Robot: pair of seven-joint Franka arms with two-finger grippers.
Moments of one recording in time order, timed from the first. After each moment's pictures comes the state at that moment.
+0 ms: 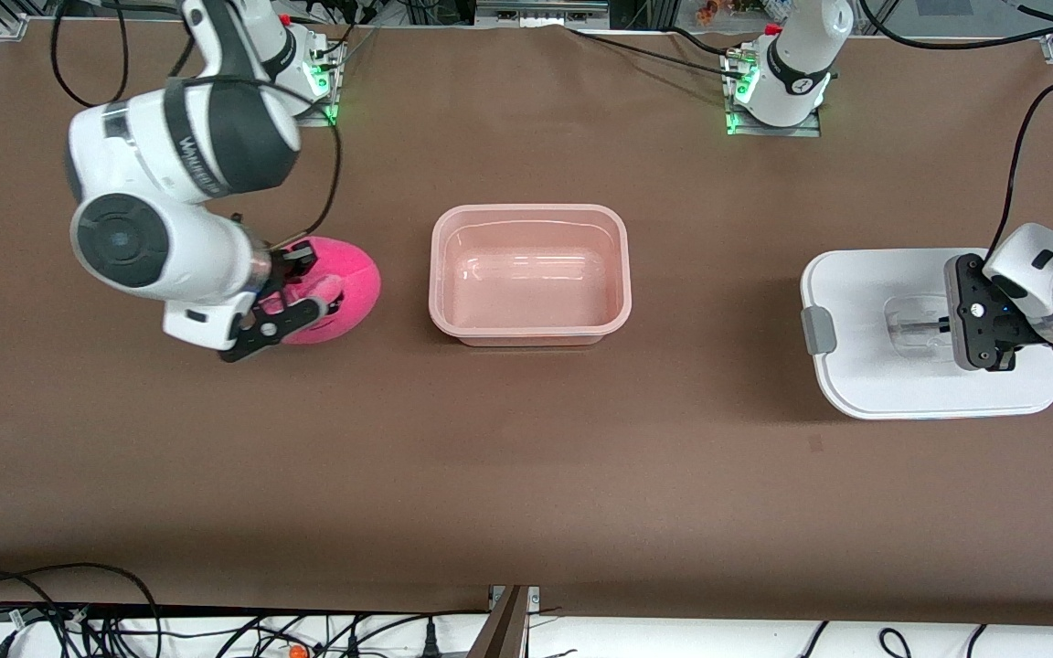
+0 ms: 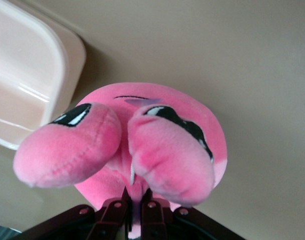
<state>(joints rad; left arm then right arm) 0.03 0.39 0.01 -1.37 0.07 1.55 1.55 0.49 0.47 -0.13 -1.26 0.07 1.42 -0.21</state>
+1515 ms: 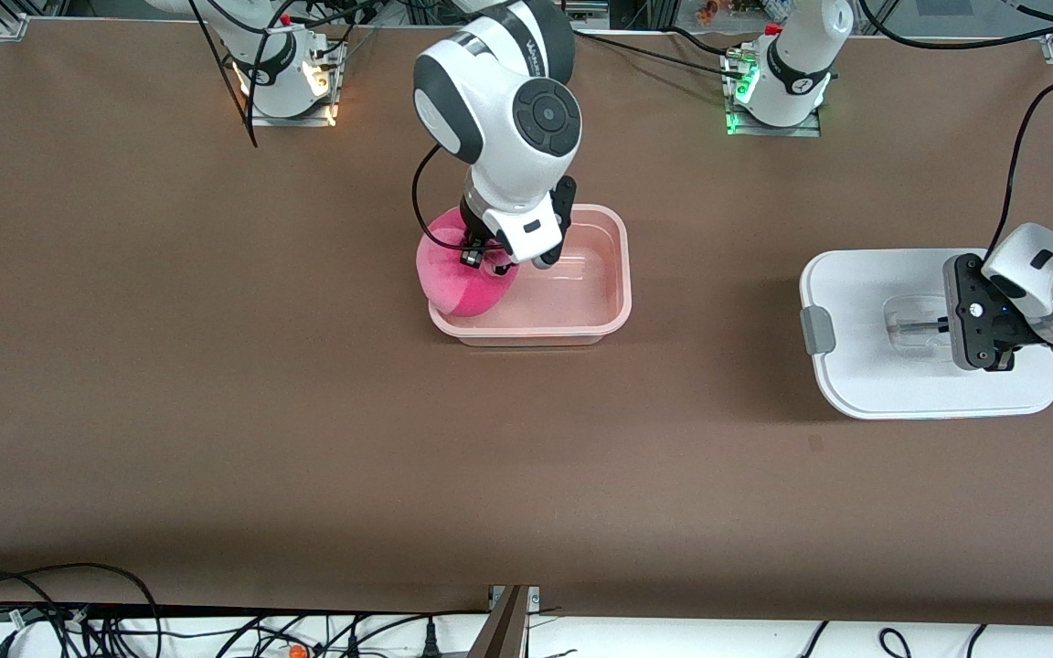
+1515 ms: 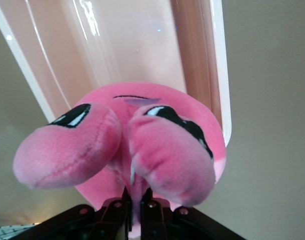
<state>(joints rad) 0.03 0.39 0.01 -1.37 0.07 1.55 1.55 0.88 0.69 -0.13 -1.04 -0.07 1.45 -0.58</state>
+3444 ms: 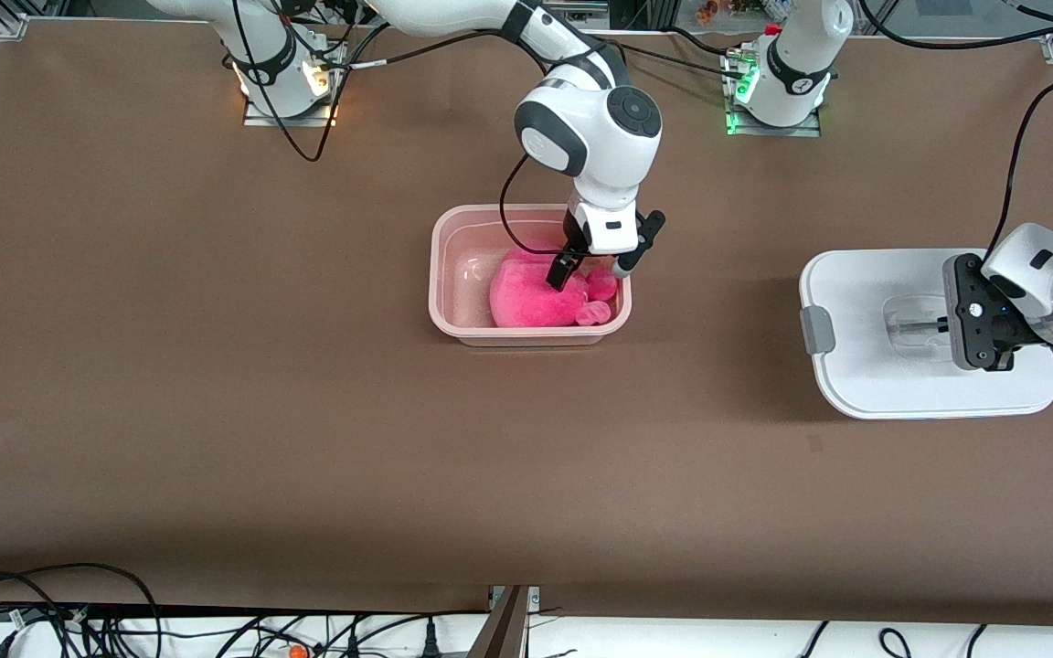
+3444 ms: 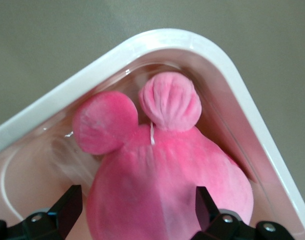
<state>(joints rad) 0.03 0.39 0.01 -1.37 0.07 1.55 1.55 1.05 0.89 -0.13 -1.03 -0.12 1.88 0.04</state>
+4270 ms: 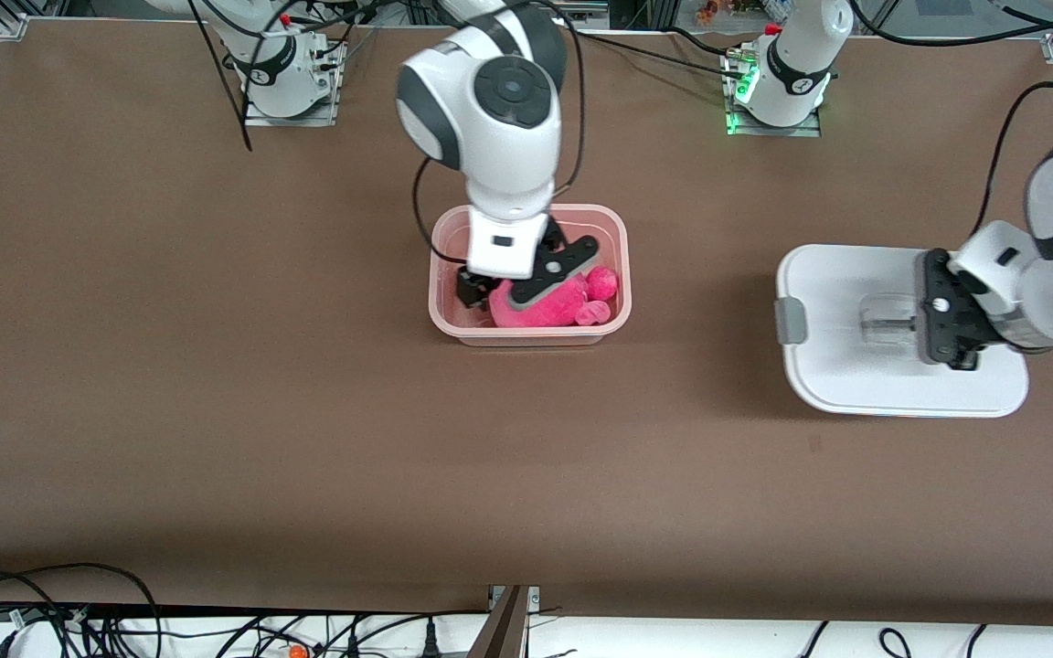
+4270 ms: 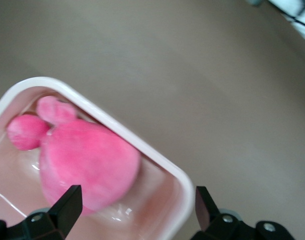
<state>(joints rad) -0.01 0.39 -0.06 -1.37 0.06 1.55 1.55 0.88 0.67 -0.24 -1.01 0.03 1.73 0.06</state>
